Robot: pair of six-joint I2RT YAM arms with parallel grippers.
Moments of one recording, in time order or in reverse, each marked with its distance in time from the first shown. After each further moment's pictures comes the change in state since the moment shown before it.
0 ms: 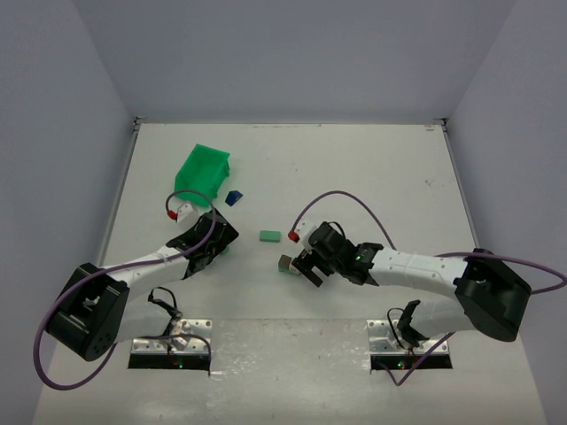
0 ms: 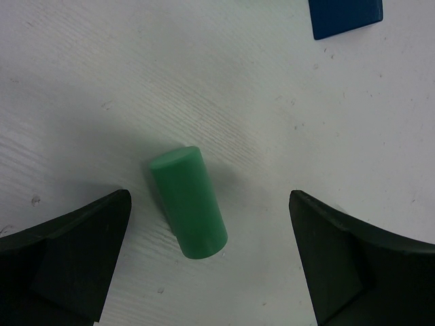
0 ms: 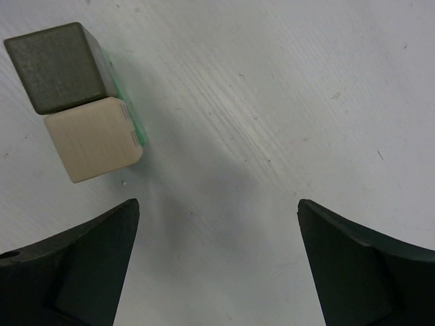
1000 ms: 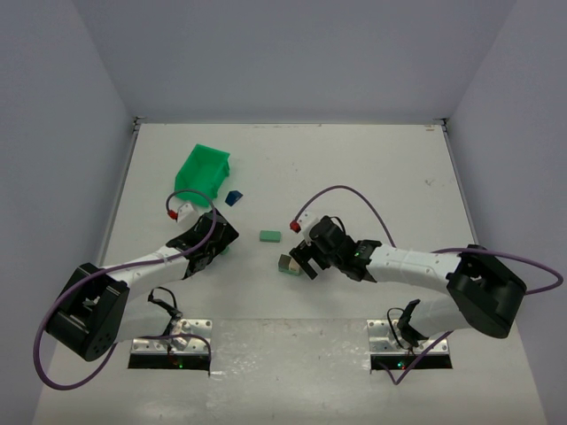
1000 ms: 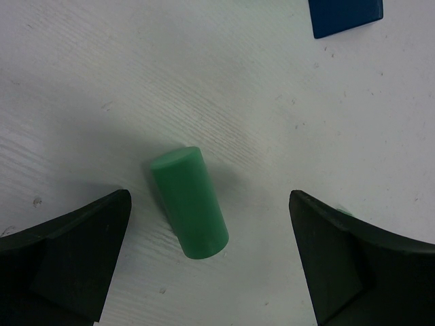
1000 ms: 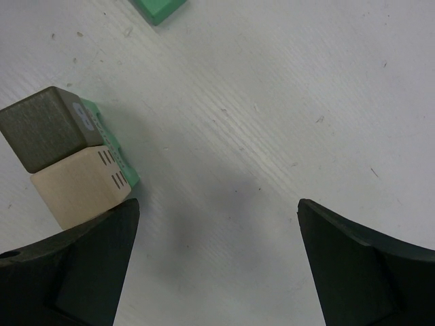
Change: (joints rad) left arm 0.000 0.000 0.000 0.000 0.000 0.011; right arm -0.039 0.043 0.000 0.110 -0.001 0.052
